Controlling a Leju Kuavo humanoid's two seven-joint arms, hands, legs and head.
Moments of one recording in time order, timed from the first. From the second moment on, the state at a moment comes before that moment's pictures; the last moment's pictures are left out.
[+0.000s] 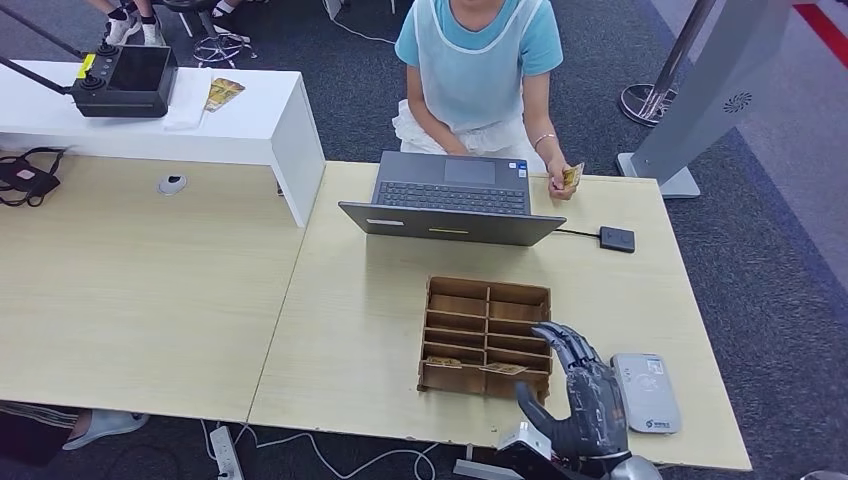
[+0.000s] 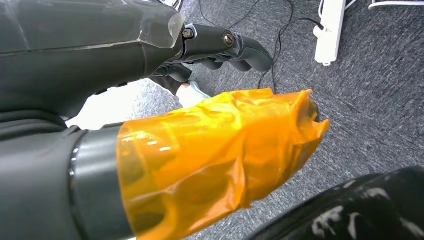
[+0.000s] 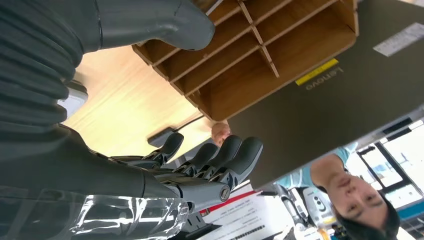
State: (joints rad) left arm 0.03 -0.12 0.05 -0.20 -1.15 0.54 0.08; right arm 0.21 -0.14 0.37 -1.78 1.04 -0.36 -0.16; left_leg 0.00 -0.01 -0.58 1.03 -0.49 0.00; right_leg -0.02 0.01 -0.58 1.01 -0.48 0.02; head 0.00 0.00
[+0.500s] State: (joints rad) left arm 0.03 -0.12 0.05 -0.20 -1.15 0.52 0.09; right arm 0.20 -0.16 0.42 -1.69 1.20 -0.34 -0.03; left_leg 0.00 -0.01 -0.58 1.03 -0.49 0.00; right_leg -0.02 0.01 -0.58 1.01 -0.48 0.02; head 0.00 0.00
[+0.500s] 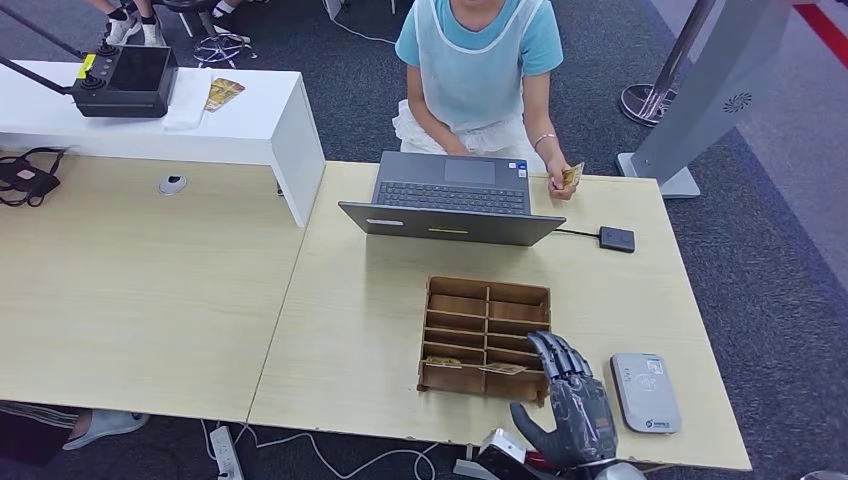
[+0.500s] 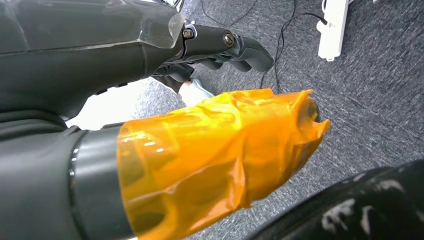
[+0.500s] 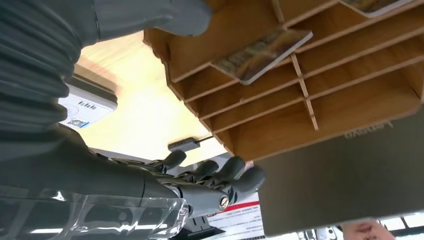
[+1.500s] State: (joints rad) left arm 0.03 -0.12 0.05 -0.20 -1.15 0.51 0.09; right arm 0.15 -0.14 0.45 -1.58 1.36 -0.36 0.04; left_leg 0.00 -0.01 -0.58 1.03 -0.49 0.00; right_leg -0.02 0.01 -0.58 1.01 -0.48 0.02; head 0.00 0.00
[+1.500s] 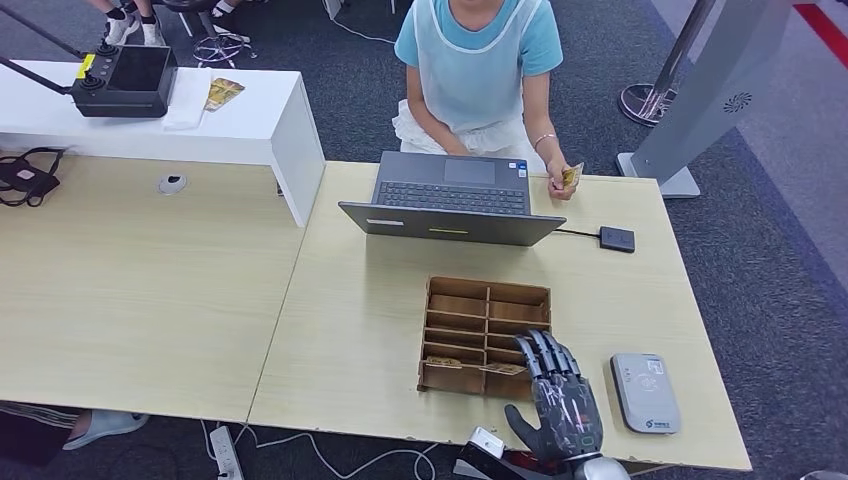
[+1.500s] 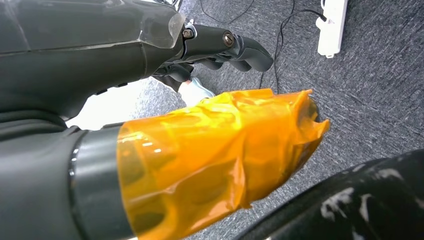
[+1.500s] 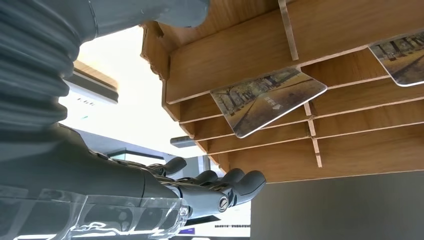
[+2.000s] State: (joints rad) left arm 0.03 -0.12 0.05 -0.20 -1.15 0.50 0.09; right arm 0.13 -0.11 0.45 -1.58 1.42 -0.38 0.05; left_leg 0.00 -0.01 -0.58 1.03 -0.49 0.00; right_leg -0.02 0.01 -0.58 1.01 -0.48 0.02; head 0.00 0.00
